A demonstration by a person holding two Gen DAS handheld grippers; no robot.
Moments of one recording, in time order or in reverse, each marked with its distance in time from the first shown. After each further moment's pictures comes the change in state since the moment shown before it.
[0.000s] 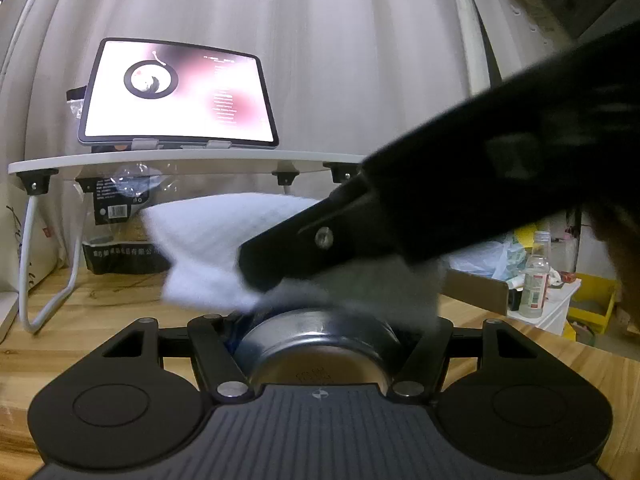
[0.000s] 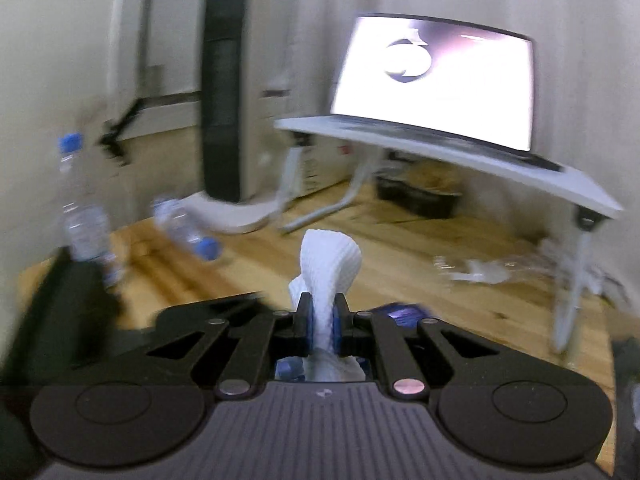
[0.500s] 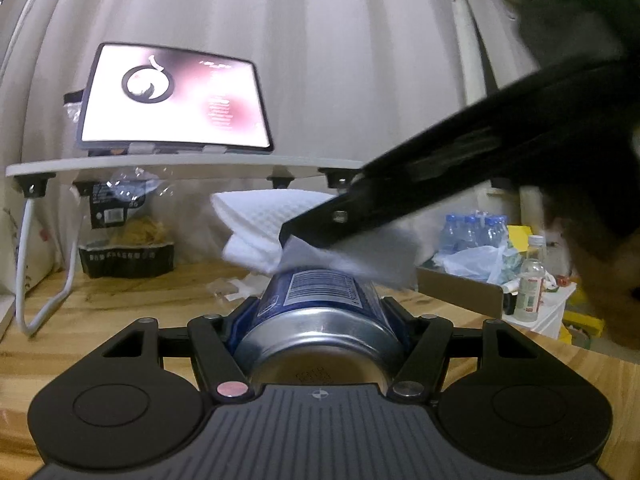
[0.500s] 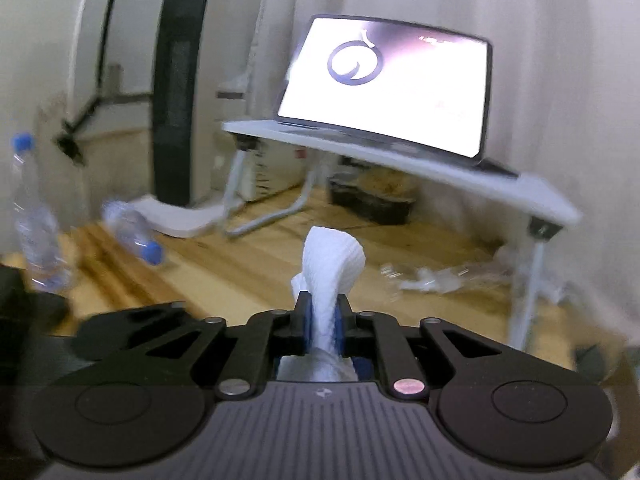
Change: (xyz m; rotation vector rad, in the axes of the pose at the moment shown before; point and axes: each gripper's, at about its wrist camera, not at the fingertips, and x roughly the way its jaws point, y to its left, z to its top) left arm -0.002 0.001 0.000 -0.015 -0.011 -0.009; right arm 0.007 -0.036 0.001 0.043 -0.018 -0.098
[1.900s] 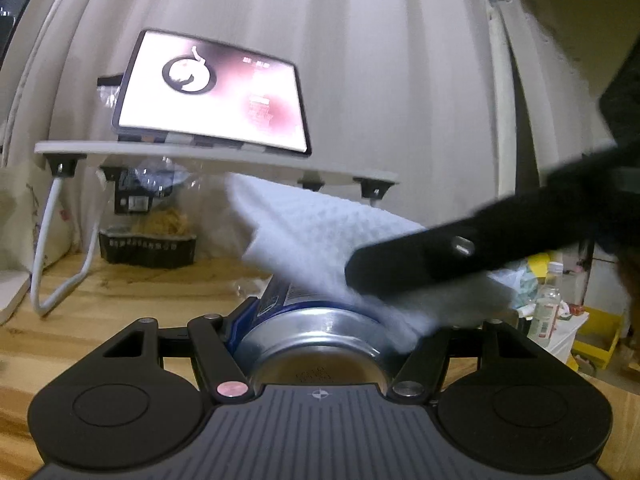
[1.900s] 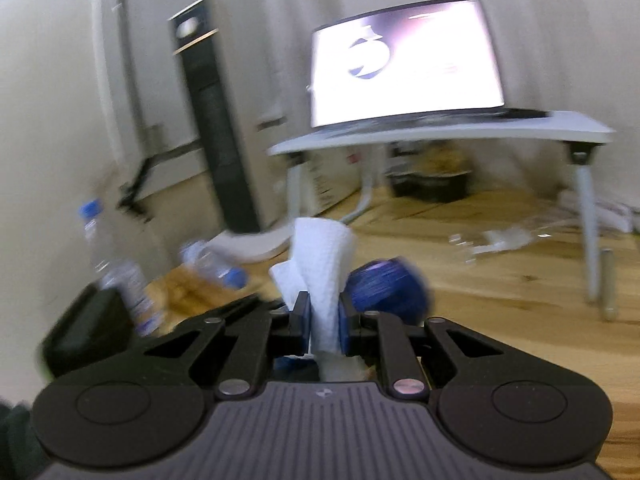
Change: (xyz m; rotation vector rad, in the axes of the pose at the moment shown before) left arm 0.001 0.013 -0.001 -0.088 -0.019 0.049; right arm -0.017 -0.012 -0.023 0.194 -0.030 0.246
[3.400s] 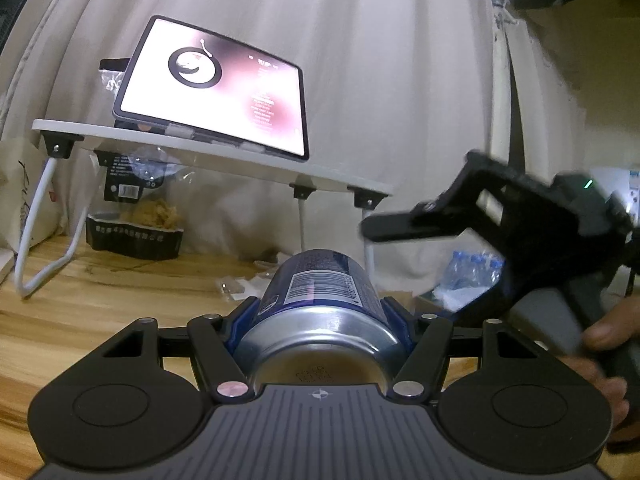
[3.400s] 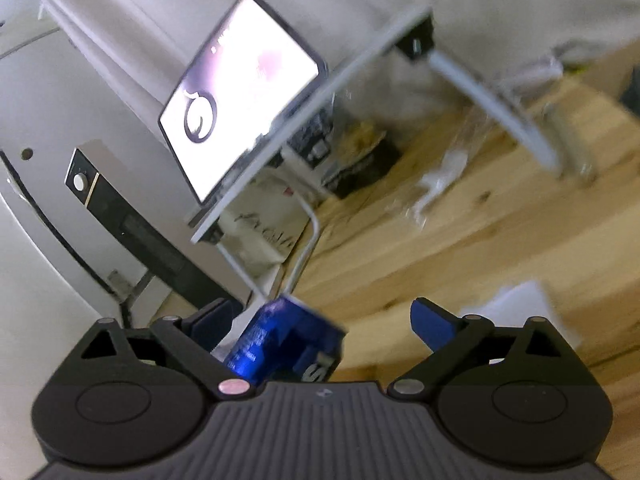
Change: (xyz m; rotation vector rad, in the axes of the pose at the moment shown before) left arm 0.000 0.009 0.000 -0.085 -0.032 -0.064; right arm 0.018 -0.121 -0.028 0.643 -0.110 0.060
